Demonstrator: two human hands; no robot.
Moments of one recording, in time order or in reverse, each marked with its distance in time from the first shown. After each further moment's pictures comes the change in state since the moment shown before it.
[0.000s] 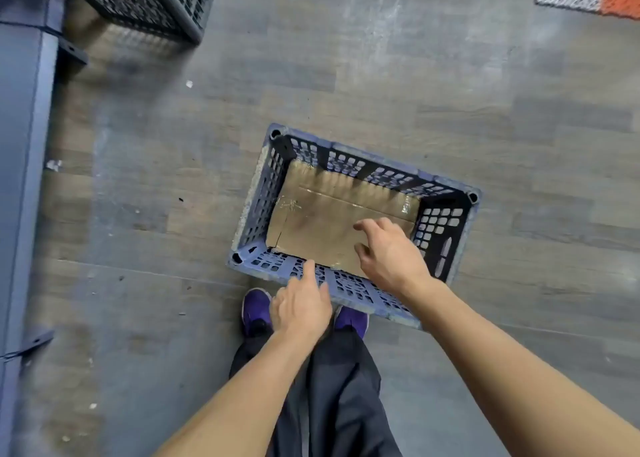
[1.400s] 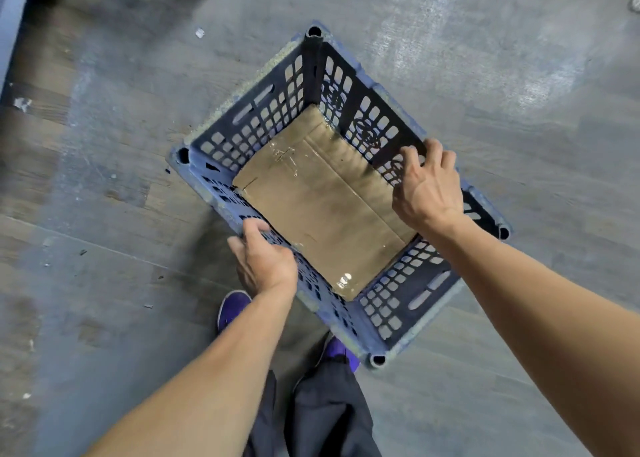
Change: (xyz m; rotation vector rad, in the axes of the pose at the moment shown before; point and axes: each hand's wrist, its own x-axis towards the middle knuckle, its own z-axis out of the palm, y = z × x) left_hand 0.140 -0.033 0.028 -0.734 0.530 -0.551; right_hand 0.177 0.044 0.019 -0.428 0.229 0.003
